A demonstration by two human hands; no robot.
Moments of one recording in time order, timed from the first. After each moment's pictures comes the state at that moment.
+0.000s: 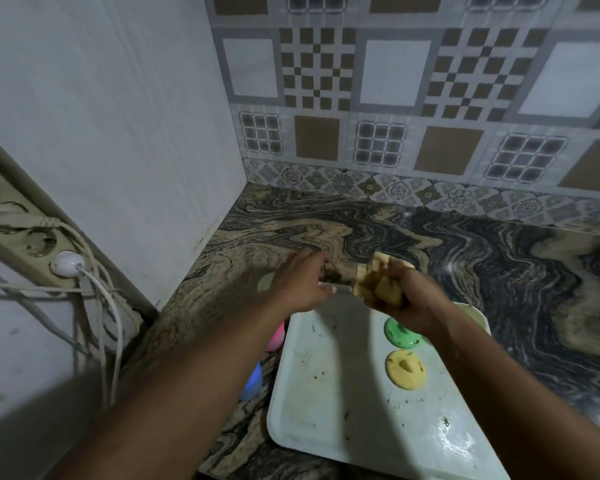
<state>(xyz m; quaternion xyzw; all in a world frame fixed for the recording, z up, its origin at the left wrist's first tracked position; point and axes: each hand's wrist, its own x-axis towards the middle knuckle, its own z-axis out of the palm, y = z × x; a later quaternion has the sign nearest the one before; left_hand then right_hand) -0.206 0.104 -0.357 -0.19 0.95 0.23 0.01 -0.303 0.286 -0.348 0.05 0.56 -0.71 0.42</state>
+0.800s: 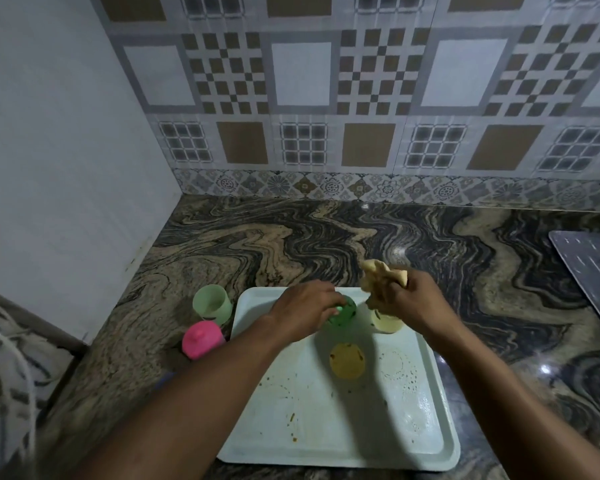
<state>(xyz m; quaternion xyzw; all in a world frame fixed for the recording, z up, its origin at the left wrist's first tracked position) -0.251 0.192 -0.395 0.10 0.98 0.17 -0.03 -0.315 0.398 -0.339 -0.11 0.80 -0.55 0.20</state>
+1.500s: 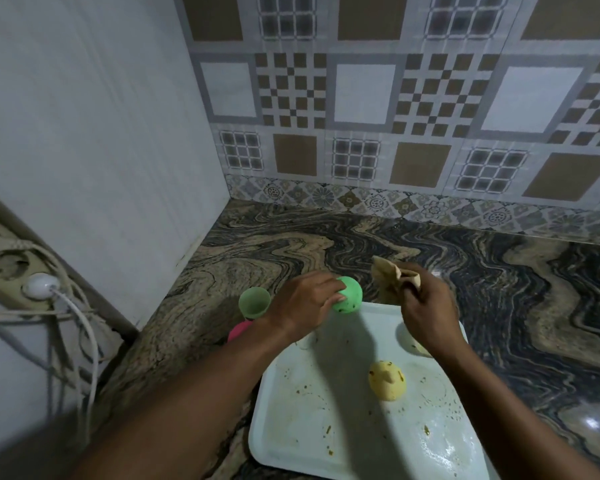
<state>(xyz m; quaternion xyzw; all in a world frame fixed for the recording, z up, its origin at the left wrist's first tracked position) -0.210 0.134 -0.368 0.07 0.94 0.20 -0.26 -0.310 0.344 -0.351 -0.26 0.84 -0.49 -0.02</state>
